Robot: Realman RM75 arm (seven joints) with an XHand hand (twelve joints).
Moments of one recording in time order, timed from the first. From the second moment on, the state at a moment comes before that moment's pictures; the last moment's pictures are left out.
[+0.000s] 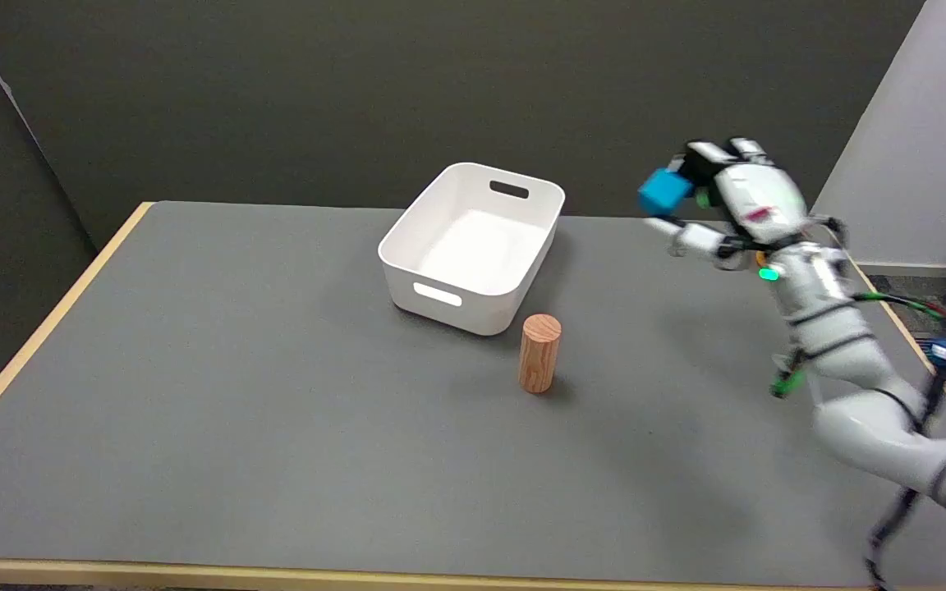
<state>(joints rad) 0.03 -0.83 -1.75 1.17 0.70 0.79 0.38</state>
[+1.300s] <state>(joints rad) 0.52 -1.12 -2.11 1.12 0.65 0.26 0.28</state>
